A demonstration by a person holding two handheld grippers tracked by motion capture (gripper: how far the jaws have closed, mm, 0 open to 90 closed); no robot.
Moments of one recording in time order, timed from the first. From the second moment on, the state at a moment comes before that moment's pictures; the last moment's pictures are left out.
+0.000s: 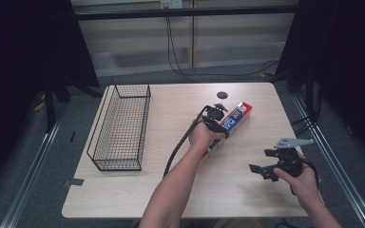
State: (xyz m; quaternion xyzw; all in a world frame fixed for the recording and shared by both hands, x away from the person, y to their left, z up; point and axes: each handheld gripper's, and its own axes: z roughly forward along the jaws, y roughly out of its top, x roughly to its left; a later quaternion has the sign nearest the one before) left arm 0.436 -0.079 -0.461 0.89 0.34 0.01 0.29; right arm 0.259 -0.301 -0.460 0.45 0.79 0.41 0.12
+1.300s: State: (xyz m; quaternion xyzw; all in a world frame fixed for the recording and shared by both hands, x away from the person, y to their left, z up) left arm 0.432 -0.055 -0.431 0.92 0.36 -0.01 0.14; right arm 0.260 -0.302 -0.460 0.45 0.79 0.41 0.11
